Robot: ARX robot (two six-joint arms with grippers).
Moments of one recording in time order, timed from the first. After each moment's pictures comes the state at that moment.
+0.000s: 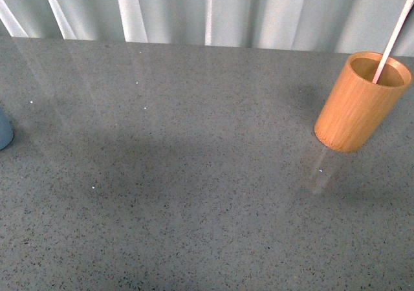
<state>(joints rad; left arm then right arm) 0.16 0.64 0.21 0.16 -0.14 -0.10 0.00 0.00 0.02 0.00 0.00 0.00</state>
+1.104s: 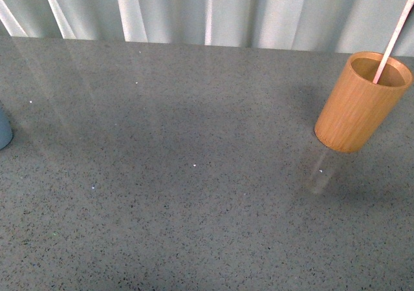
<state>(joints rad) 0.32 1.81 0.99 -0.02 -0.15 0.13 0.00 0.00 0.02 0.00 0.00 0.00</state>
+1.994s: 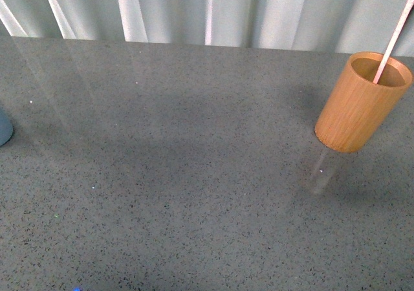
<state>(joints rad) 0.26 1.94 1.09 -0.17 -0.10 0.10 0.00 0.00 0.02 0.00 0.00 0.00</state>
